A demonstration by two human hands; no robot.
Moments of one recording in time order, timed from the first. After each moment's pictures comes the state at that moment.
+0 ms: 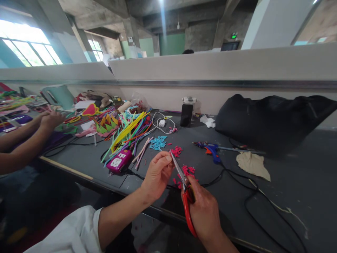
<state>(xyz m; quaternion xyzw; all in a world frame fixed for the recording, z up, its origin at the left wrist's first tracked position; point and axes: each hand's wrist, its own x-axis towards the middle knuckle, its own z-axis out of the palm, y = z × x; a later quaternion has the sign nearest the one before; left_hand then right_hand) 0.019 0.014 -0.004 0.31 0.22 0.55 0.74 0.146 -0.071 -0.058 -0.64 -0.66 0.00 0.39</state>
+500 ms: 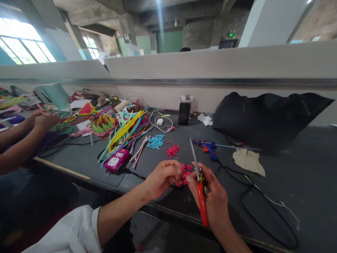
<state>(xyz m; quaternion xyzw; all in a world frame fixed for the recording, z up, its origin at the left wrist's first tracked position) 0.020 0.012 -0.008 0.40 0.26 0.32 0.82 0.163 -0.068 -0.027 -0.65 -0.58 0.04 0.49</state>
